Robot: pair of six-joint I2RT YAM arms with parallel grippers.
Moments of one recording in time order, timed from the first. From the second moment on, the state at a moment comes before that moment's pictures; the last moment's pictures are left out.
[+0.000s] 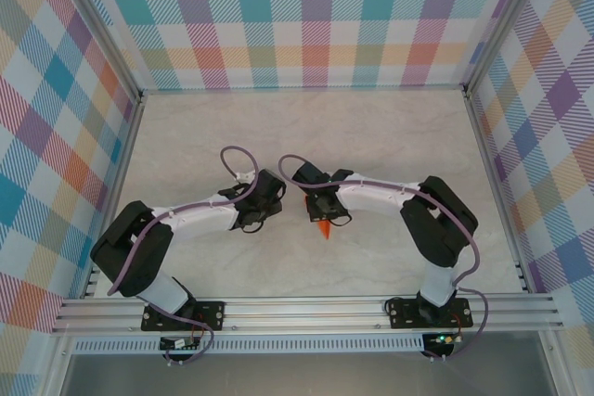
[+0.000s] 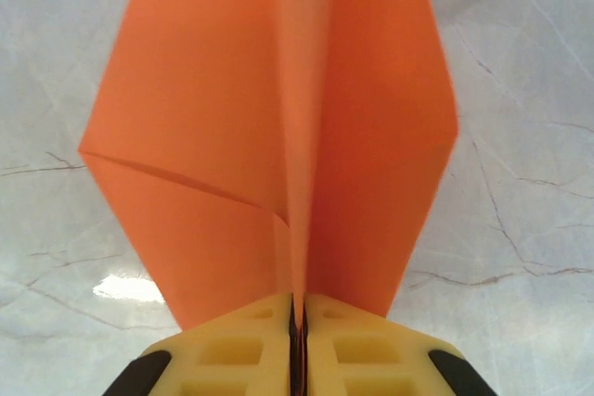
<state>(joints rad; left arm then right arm) -0.71 1.55 0.80 -0.31 -0.29 -1.00 0.86 1.82 1.16 -0.67 0.19 0.67</state>
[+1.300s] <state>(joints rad) -0.70 1.38 0.76 -0.47 -0.39 -1.04 0.72 1.97 1.54 -0.67 0.23 0.53</state>
